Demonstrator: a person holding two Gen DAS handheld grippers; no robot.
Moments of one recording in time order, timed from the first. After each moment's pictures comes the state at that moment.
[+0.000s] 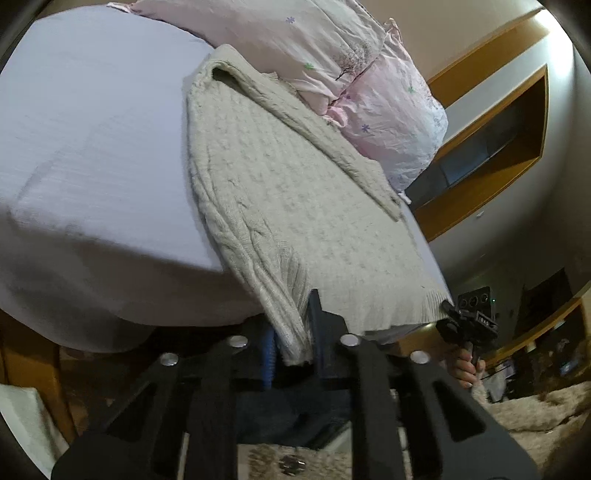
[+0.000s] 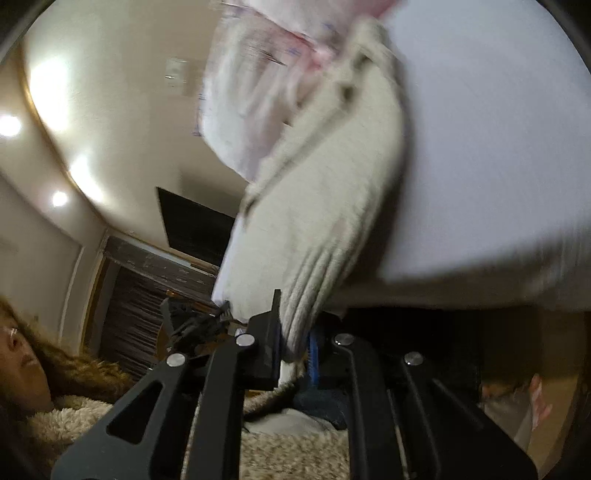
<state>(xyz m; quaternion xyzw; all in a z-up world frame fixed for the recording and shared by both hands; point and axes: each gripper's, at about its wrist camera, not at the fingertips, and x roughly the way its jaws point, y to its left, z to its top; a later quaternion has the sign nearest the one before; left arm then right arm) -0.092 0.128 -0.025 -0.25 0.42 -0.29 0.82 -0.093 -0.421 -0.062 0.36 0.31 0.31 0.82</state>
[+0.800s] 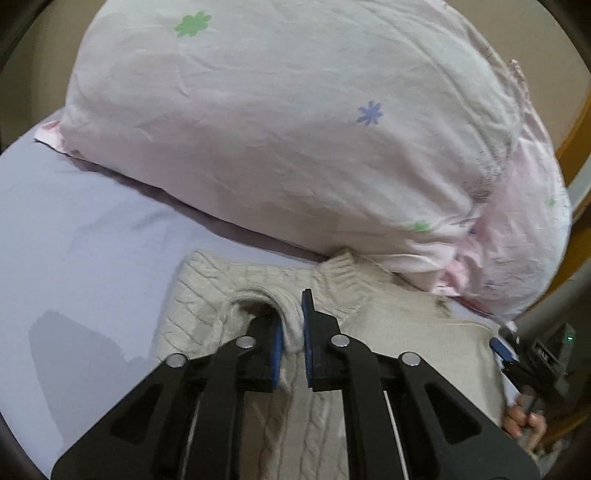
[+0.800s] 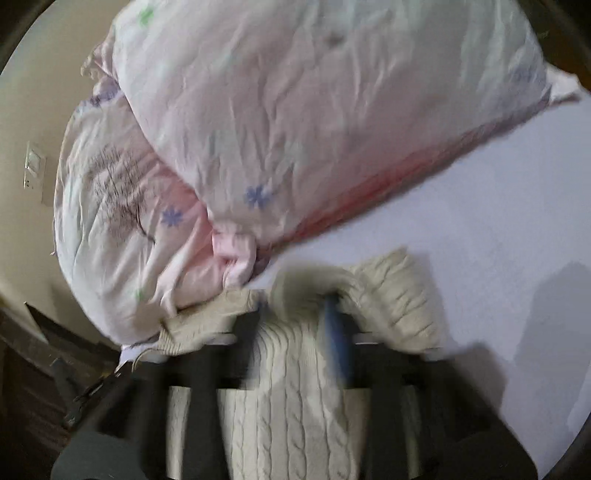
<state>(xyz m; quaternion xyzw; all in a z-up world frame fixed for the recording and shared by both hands) 0.236 0.073 0.046 -0.20 0.41 -0.11 0.88 0.210 -0.455 0.024 0.31 0.27 -0.02 0.91</state>
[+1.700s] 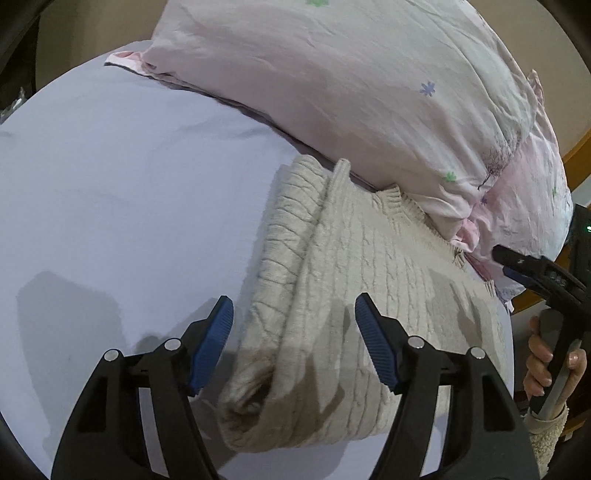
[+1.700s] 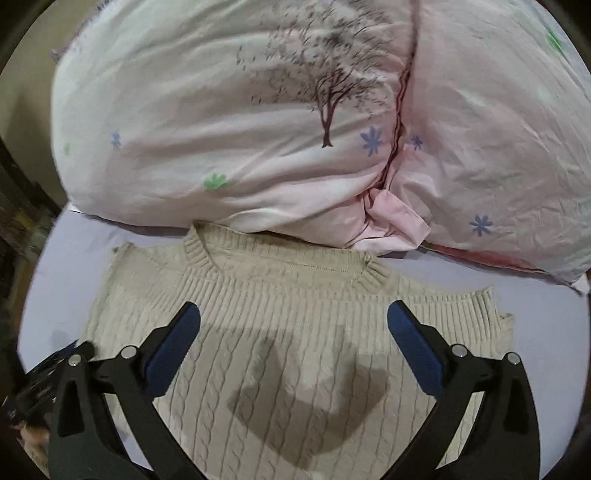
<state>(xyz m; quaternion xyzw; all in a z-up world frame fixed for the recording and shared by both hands) 0.166 0.127 0.017 -0.23 0.46 -0.08 0.85 0.286 -0.231 0.071 -0.01 0.46 -0.02 0.89</state>
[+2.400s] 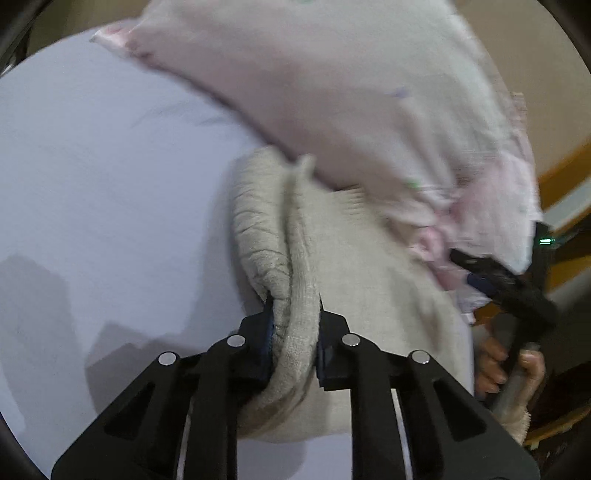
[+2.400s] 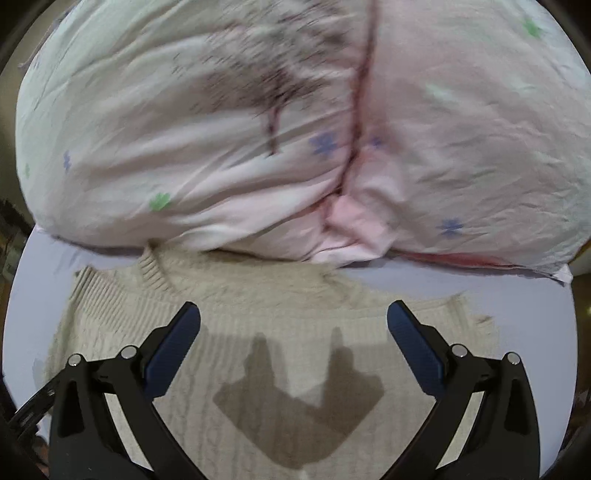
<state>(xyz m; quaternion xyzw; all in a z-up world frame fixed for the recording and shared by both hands) 0.161 0.106 0.029 -0.30 0.43 -0.15 0.84 0.282 -0.274 0.085 0.01 0.42 -0.09 0.90</state>
